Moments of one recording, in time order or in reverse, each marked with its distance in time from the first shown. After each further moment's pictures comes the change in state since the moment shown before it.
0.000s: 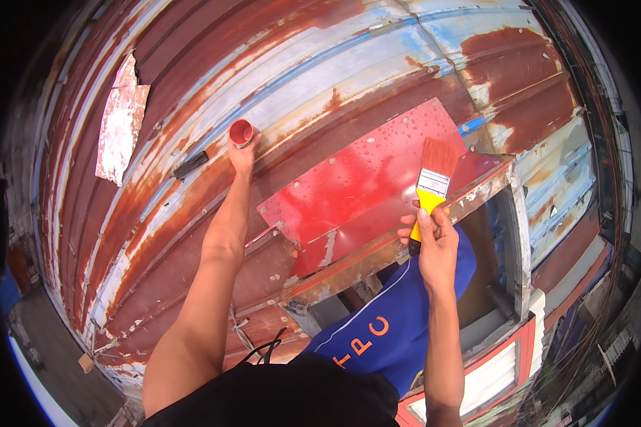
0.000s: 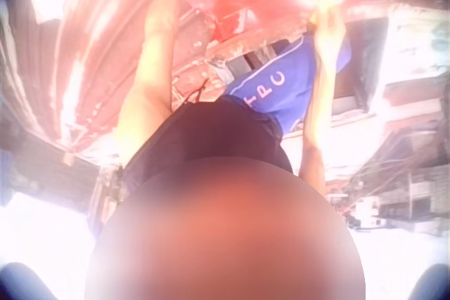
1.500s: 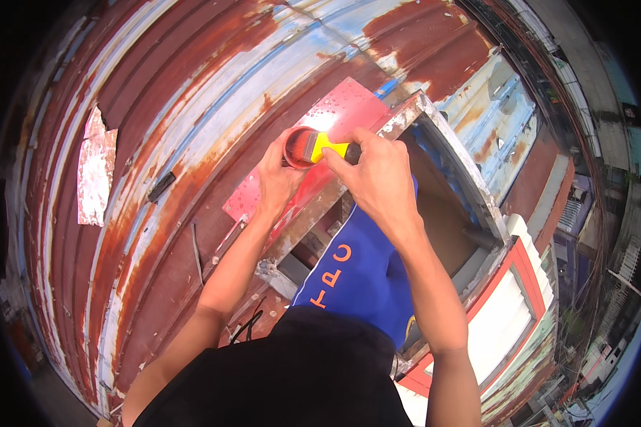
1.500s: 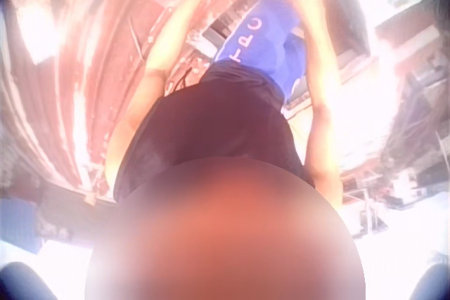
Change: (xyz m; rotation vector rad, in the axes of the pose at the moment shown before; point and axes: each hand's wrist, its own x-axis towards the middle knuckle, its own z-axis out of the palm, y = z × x) left_hand -0.277 0.335 0.034 -0.006 -0.507 0.583; right_hand -0.131 -0.113 -0.008 -0.834 0.191 -0.541
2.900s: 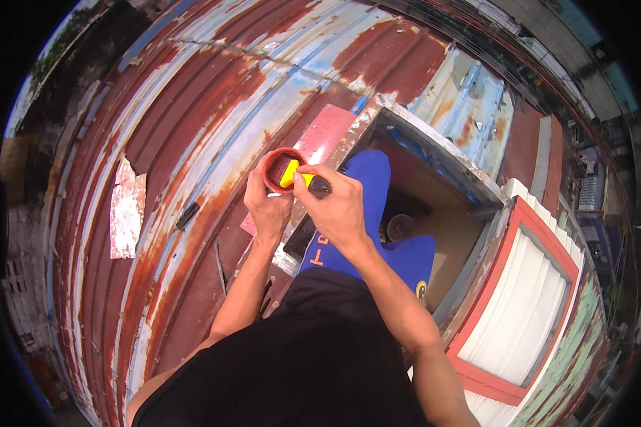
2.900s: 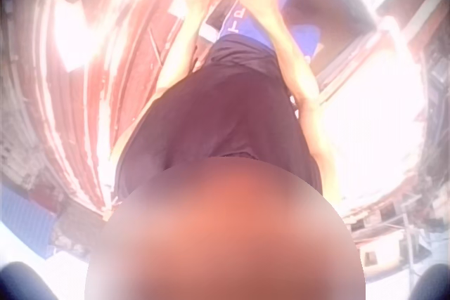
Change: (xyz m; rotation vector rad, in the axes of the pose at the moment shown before) left_hand -0.087 0.169 -0.070 0.057 0.152 0.302; right_hand -0.182 -0.016 0.003 0.560 0.437 -0.259
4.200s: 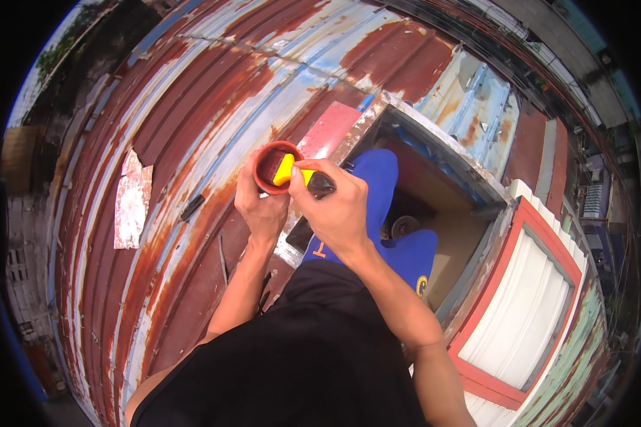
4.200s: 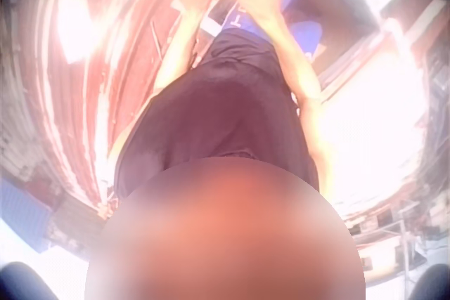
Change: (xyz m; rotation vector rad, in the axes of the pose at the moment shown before) left_hand -0.004 0.033 -0.029 0.048 0.088 0.047; right_hand -0.016 -0.042 -0.008 0.059 0.074 -0.037
